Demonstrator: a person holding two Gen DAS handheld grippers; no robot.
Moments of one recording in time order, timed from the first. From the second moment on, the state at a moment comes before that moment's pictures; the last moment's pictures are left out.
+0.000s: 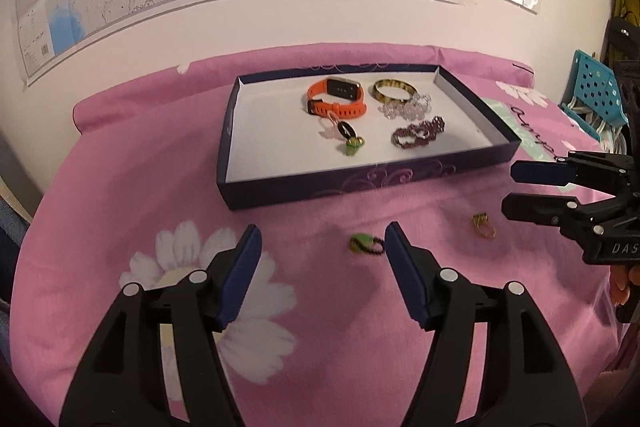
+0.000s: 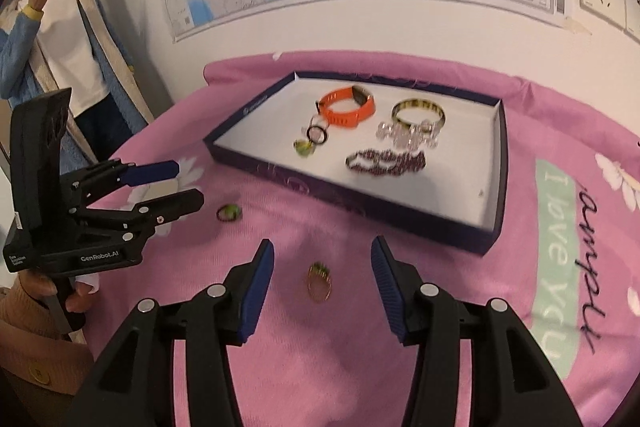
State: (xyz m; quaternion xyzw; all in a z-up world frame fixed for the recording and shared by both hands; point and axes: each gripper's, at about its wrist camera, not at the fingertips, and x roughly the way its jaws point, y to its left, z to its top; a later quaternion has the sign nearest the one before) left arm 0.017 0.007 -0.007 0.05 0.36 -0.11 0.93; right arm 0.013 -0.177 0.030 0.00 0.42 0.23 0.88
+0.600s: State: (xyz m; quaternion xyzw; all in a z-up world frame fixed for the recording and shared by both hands) left arm 0.014 0.000 -0.019 0.05 0.37 -0.11 0.92; right arm 0.007 -0.165 0.008 -0.01 0.45 0.23 0.86
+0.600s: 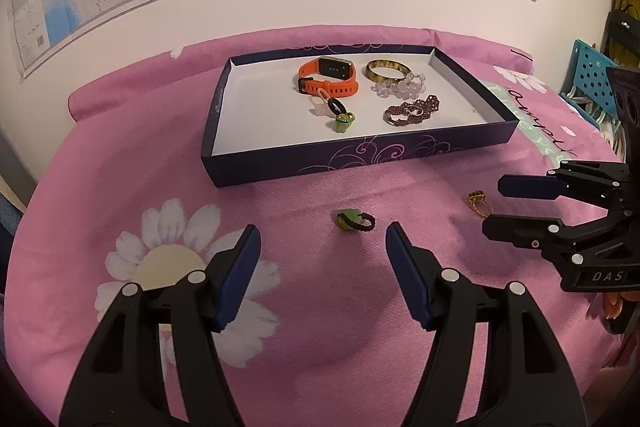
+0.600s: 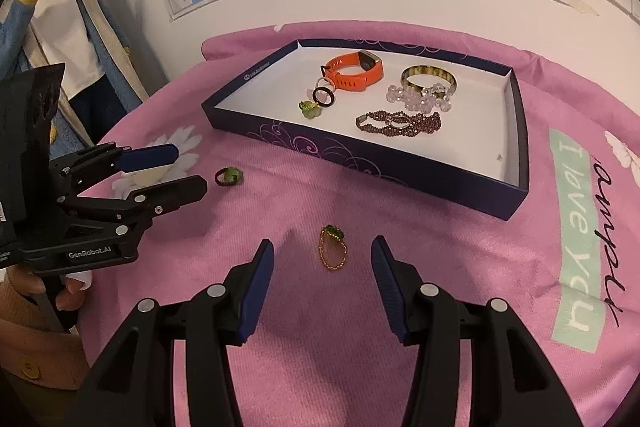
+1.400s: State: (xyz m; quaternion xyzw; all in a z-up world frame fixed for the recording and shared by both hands) left arm 0.034 -0.013 -0.032 0.05 0.41 -0.14 0.90; right arm 0.015 -0.152 0.000 -0.05 0.46 0.21 0.86
